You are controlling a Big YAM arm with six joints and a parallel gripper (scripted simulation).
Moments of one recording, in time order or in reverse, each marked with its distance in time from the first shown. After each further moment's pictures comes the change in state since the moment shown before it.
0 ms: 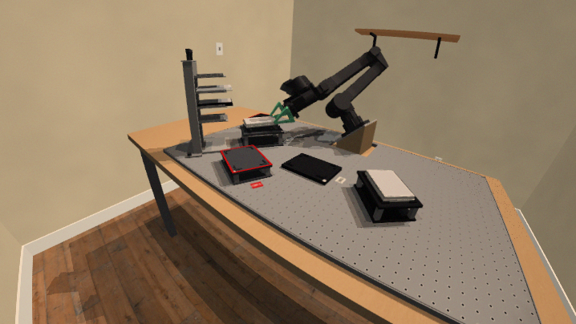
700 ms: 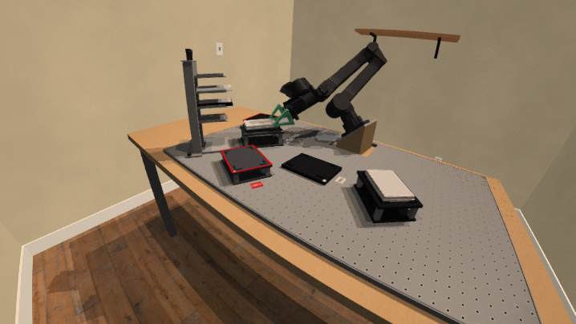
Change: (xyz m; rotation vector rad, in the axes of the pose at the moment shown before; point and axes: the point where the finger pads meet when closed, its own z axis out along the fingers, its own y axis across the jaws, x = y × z) arm 0.008 0.000 0.005 0.000 0.001 0.000
